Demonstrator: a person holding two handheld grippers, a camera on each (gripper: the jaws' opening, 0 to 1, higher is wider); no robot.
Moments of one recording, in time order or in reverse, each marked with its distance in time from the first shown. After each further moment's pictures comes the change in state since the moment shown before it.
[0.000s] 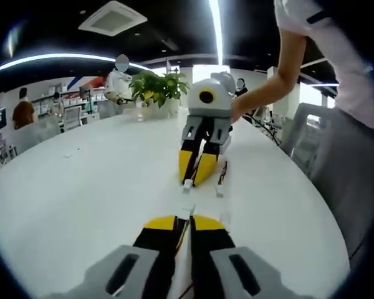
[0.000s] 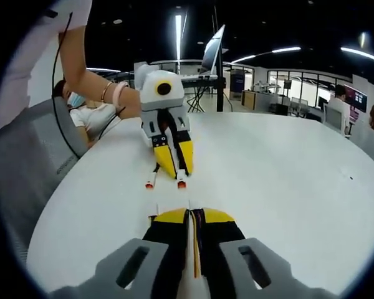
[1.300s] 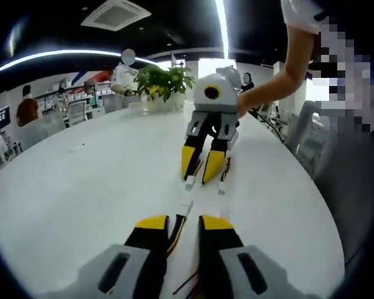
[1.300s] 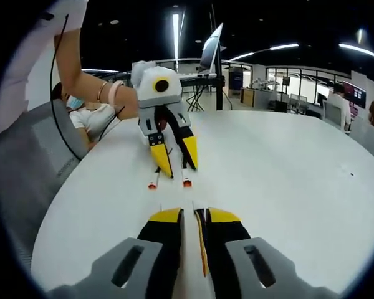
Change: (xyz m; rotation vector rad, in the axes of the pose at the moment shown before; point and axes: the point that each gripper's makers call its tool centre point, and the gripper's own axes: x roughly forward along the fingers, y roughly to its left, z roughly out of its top) left arm -0.005 -0.009 0.002 -0.014 0.057 0.031; right arm -0.005 0.006 -0.001 0.030 0.010 0.003
